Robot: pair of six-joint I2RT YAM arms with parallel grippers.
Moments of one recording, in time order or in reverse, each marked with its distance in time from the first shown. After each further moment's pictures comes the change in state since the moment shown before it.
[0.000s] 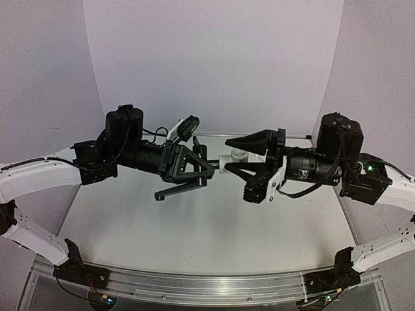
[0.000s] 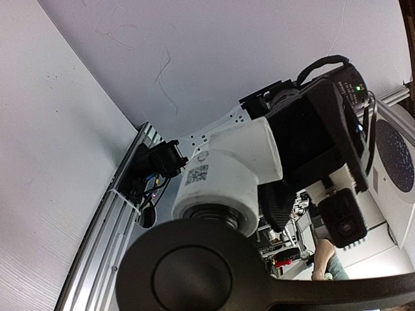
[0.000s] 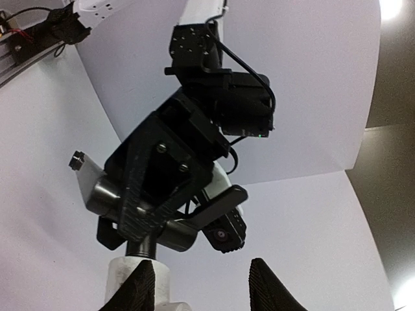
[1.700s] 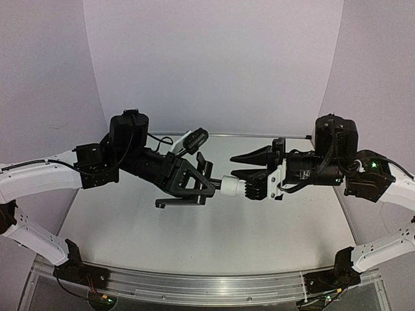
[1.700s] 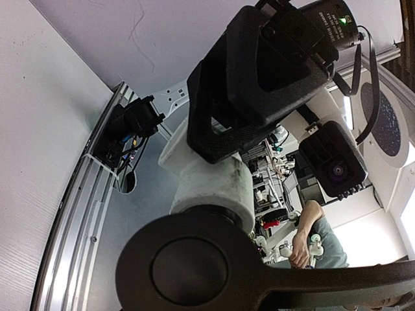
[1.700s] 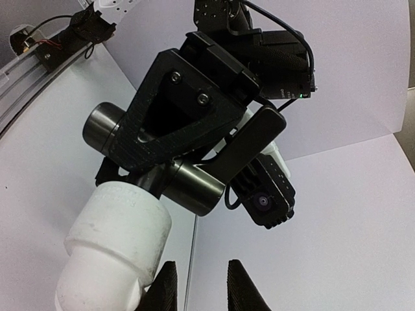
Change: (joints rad) left arm -0.051 0.004 0.000 -0.040 0.122 0.034; right arm -0.017 -0.003 0.034 -0.193 0.002 0.200
